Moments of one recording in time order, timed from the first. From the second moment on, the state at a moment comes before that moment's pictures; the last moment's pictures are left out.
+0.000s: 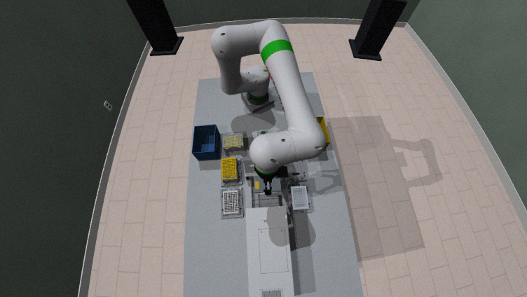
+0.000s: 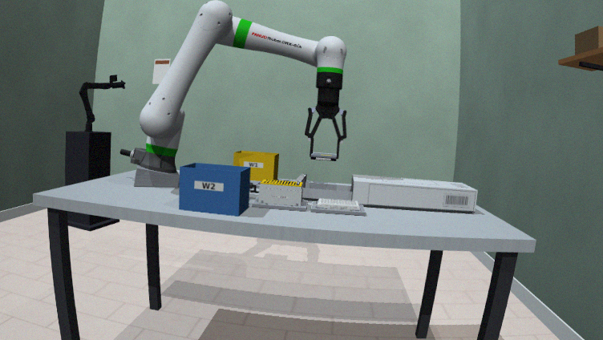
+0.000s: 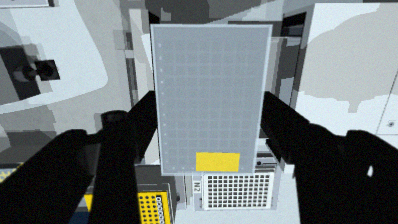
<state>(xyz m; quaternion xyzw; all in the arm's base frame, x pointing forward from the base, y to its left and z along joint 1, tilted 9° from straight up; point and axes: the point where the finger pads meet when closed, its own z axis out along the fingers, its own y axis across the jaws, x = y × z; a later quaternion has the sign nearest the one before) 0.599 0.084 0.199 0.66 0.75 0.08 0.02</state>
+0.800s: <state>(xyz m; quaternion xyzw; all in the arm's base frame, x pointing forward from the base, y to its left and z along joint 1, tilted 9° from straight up) 0.612 0.072 0.193 0.66 0.75 0.07 0.02</state>
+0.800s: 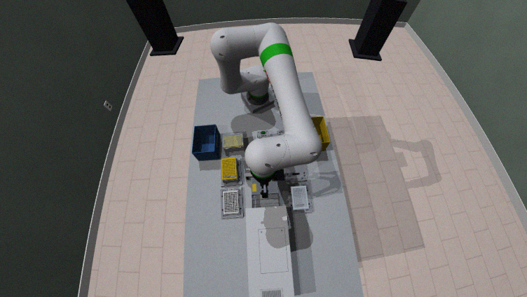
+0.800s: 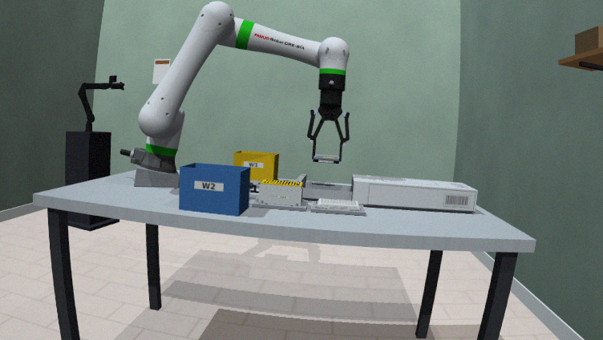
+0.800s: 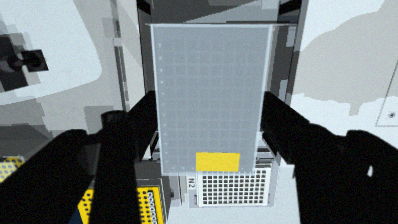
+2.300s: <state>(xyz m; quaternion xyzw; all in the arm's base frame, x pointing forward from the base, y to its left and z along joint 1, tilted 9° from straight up) 0.618 0.077 0.141 0.66 0.75 0.07 0.02</state>
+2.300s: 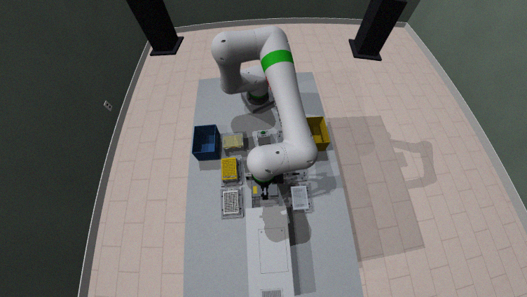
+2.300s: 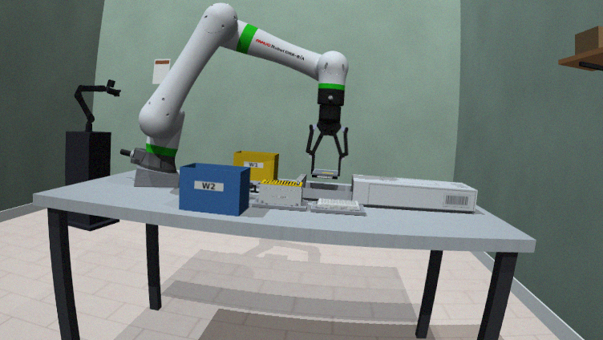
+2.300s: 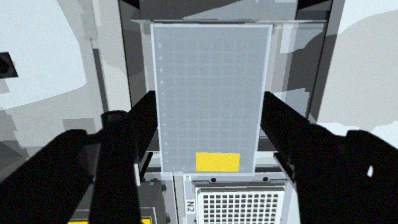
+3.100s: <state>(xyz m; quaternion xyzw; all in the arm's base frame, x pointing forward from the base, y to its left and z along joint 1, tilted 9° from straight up) 0.621 0.080 0.112 0.66 0.75 0.07 0.02</state>
